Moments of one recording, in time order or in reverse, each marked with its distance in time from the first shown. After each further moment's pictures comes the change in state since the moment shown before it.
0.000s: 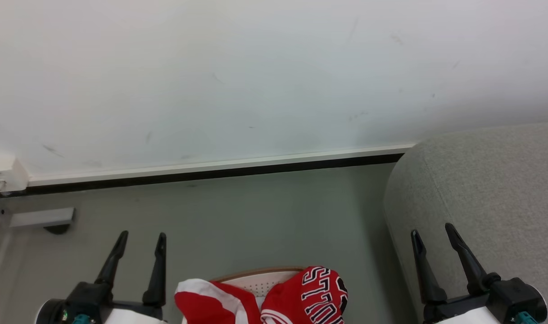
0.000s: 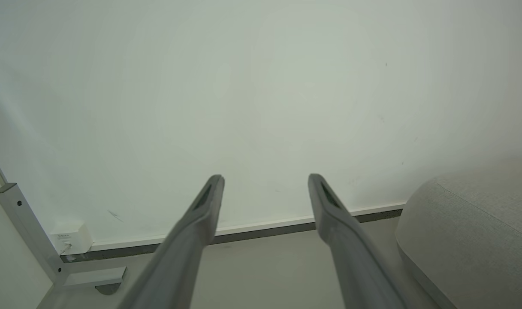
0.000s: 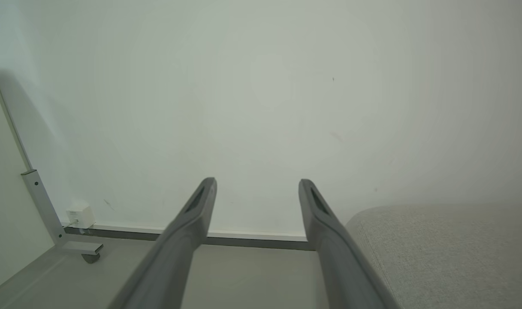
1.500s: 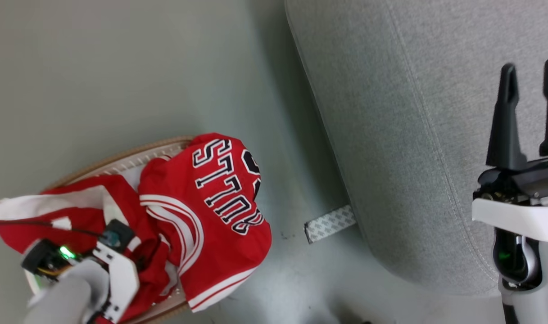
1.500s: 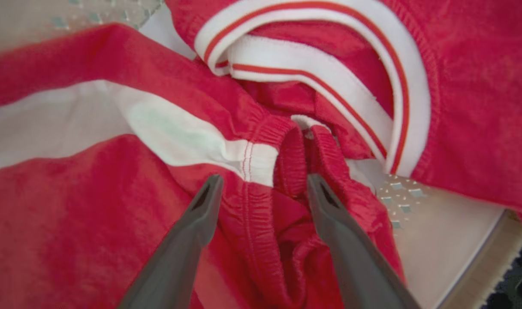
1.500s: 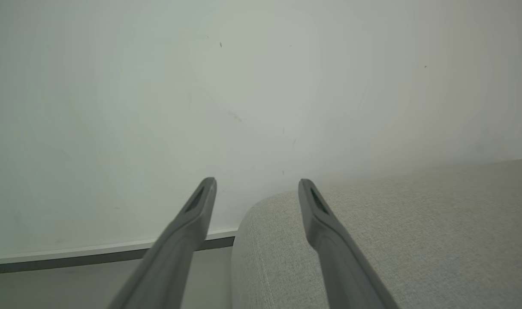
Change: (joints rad) left arm -0.557 0.375 -0.680 0.758 -0.169 -0.069 0.323; right arm -0.362 -0.001 -0.101 -0.251 0.177 0.000 0.000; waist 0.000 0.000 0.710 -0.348
